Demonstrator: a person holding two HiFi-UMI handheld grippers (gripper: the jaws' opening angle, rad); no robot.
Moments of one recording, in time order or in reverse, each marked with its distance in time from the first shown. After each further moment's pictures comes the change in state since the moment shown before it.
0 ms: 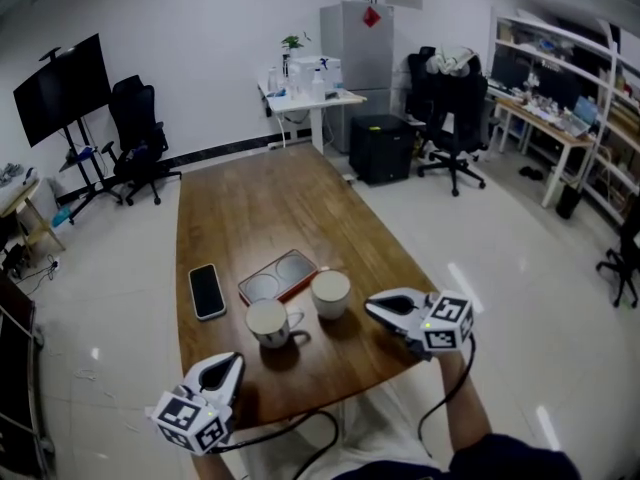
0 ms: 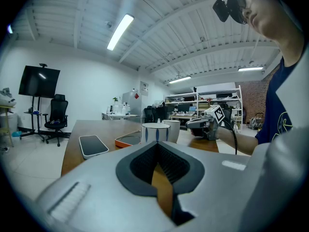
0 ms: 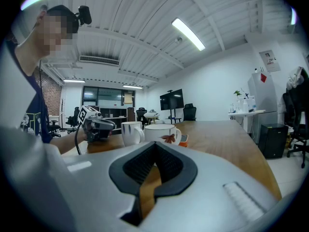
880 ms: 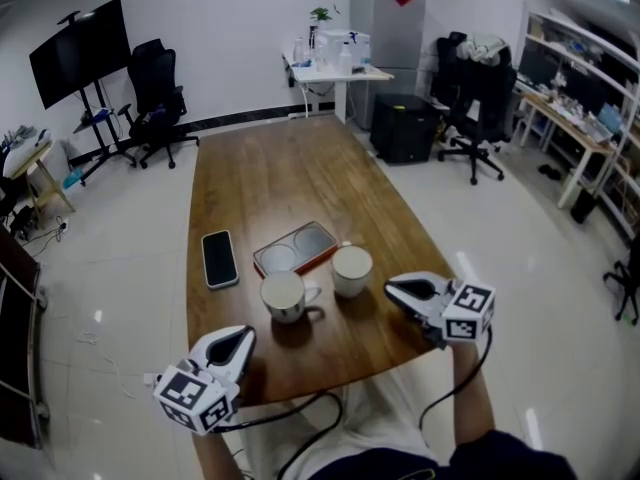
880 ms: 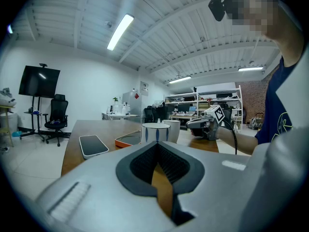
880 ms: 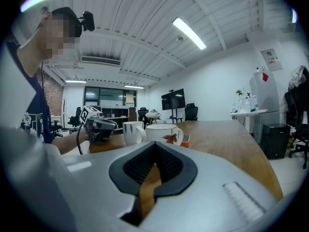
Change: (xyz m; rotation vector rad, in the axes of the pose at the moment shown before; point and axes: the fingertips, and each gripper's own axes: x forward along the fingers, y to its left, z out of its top) left arm 0.001 -0.002 0.003 -0.002 0.001 0.002; right arm -0.002 0.002 0.003 -0.011 0.002 0.018
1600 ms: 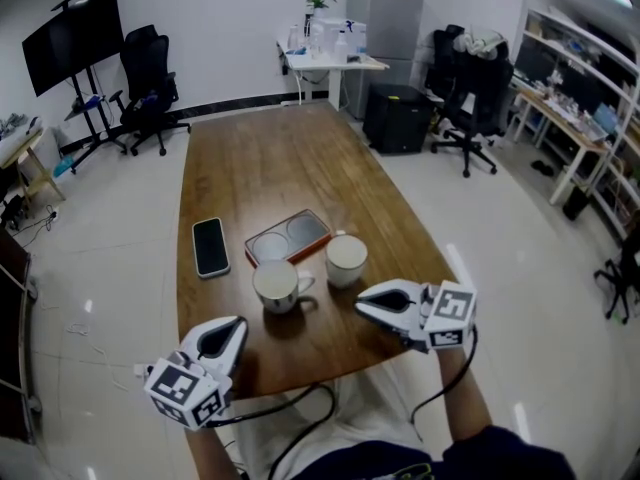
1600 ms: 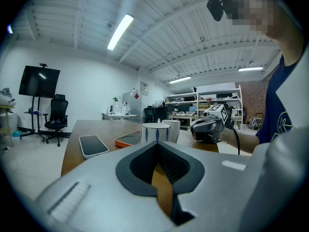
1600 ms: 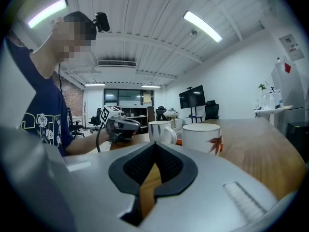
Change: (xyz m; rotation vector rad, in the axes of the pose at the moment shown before) left arm -0.001 0.000 -0.001 -0.008 -0.001 0.004; right arm 0.027 0.071 0.002 -0.040 0.012 0.237
